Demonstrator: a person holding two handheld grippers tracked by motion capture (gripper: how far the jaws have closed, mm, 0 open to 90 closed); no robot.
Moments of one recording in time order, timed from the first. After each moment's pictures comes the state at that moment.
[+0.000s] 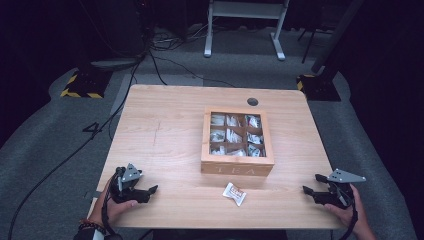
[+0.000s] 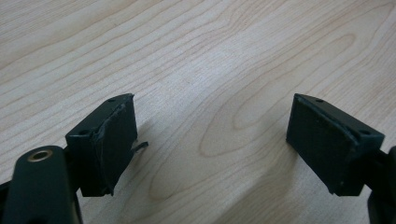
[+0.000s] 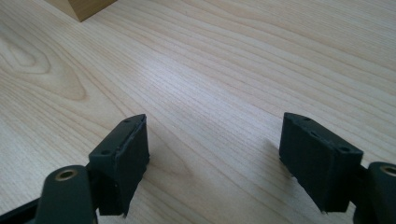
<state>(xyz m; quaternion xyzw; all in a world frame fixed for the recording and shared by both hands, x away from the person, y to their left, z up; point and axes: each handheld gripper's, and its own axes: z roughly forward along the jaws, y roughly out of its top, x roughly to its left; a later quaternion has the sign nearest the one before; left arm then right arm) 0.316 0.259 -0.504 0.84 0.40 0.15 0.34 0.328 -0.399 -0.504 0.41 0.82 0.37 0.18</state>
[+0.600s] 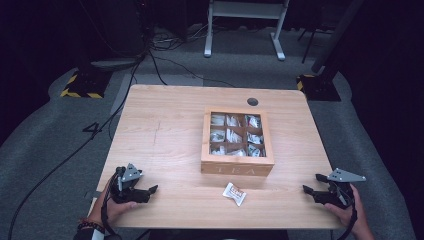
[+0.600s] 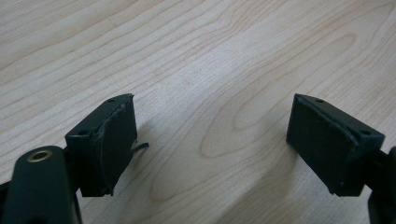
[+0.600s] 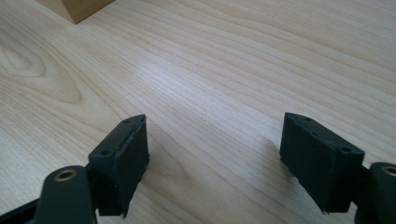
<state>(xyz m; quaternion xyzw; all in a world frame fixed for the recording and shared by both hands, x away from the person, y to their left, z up) 0.317 0.259 -0.504 0.84 0.40 0.15 0.34 0.329 -0.399 -0.504 0.41 0.81 0.36 0.19</state>
